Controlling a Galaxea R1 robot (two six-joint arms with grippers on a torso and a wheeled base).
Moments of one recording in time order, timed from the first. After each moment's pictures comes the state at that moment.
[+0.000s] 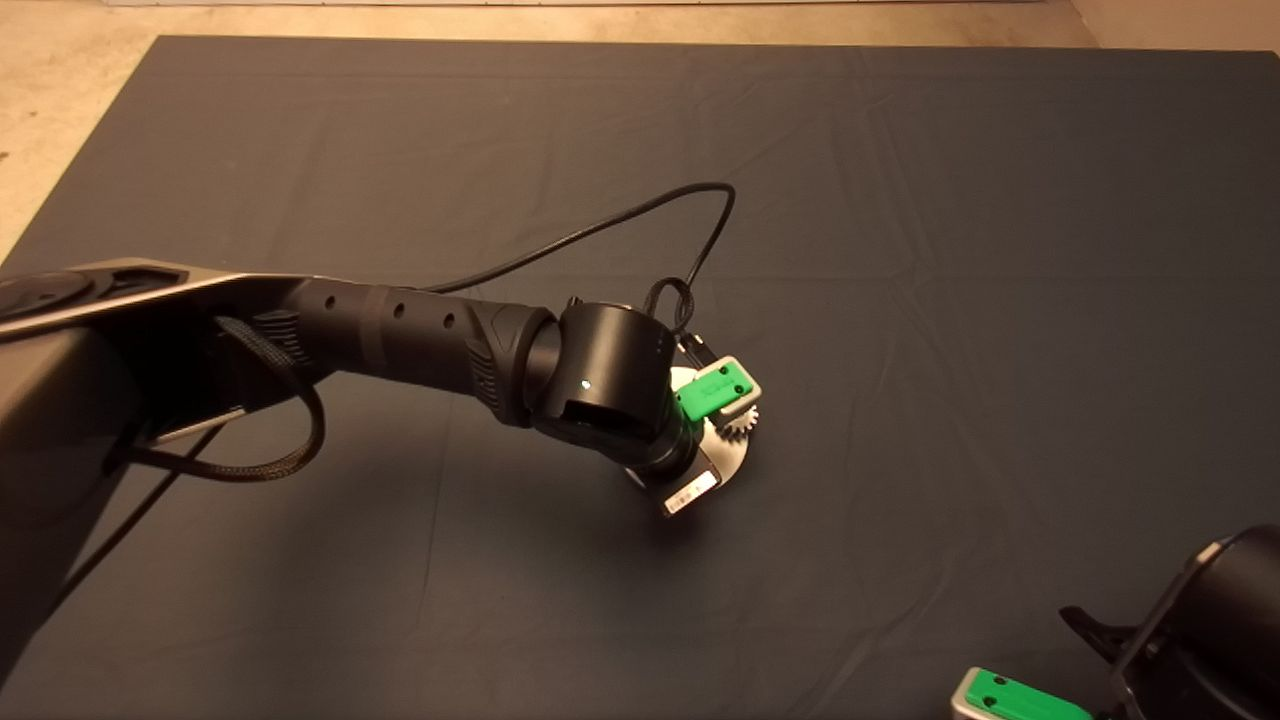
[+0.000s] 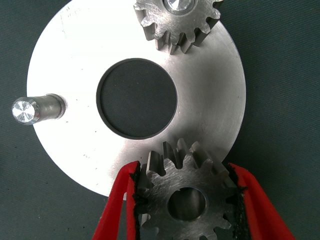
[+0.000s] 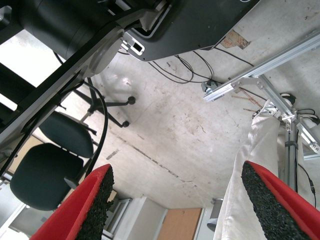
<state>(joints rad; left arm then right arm) -0.23 2.81 -0.93 0.69 1.51 -0.85 -0.05 2.20 -0.36 -0.10 -1.53 1.19</state>
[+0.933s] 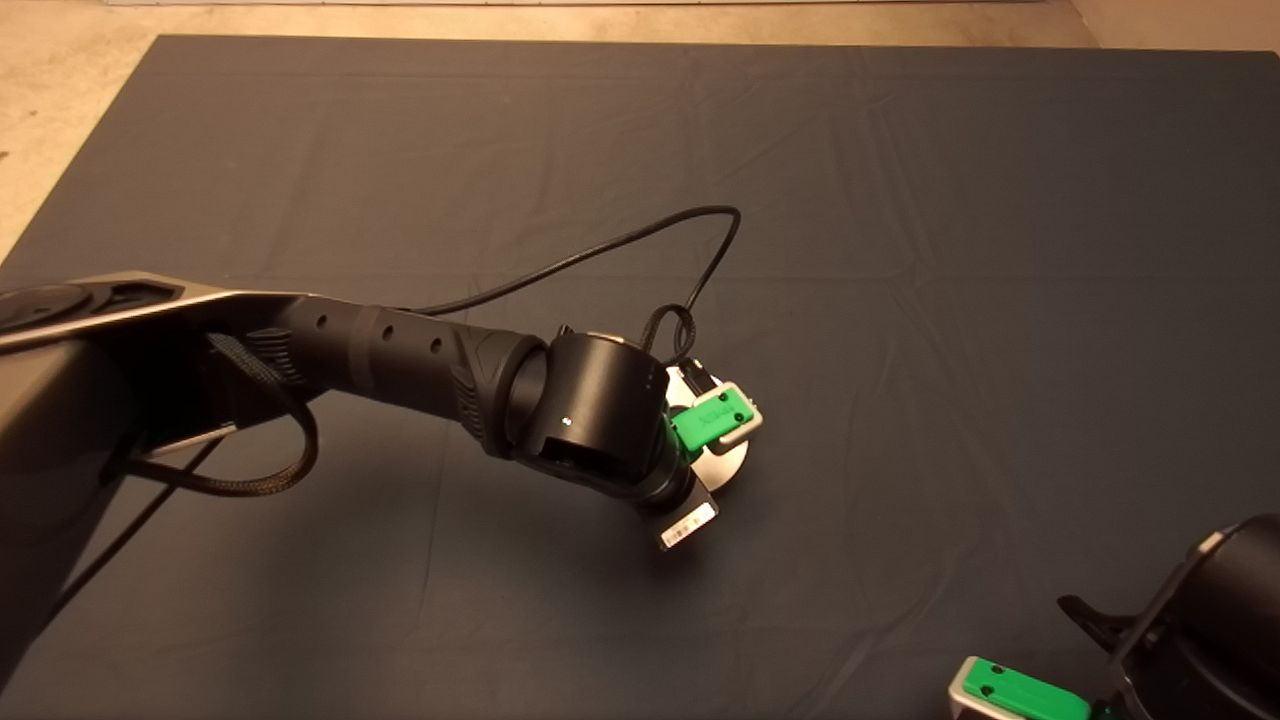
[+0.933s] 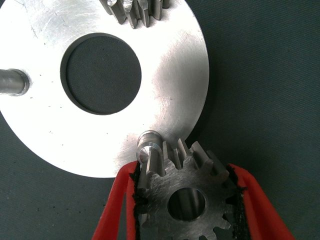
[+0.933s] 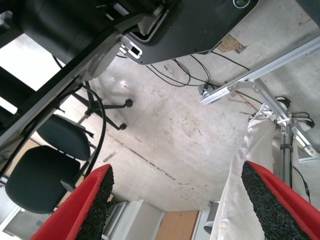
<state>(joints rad) -0.21 2.80 -0.85 0.69 1.53 -0.90 -0.03 2.21 -0.36 -0.09 -1.53 1.20</state>
